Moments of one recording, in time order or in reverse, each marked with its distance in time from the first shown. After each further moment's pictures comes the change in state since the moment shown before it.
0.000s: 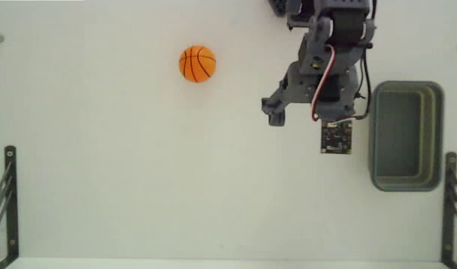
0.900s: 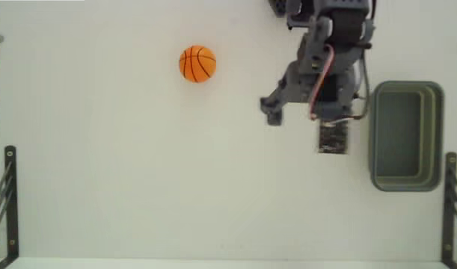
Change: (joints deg) arm 3.0 0.0 0.0 0.0 0.0
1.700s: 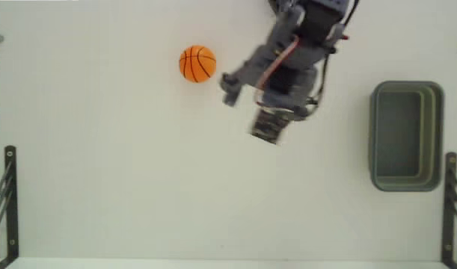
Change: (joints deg) arm 19.8 0.0 0.0 0.0 0.0
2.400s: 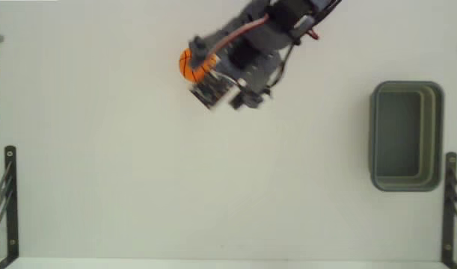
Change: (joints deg) arm 22.1 0.0 0.0 0.0 0.0
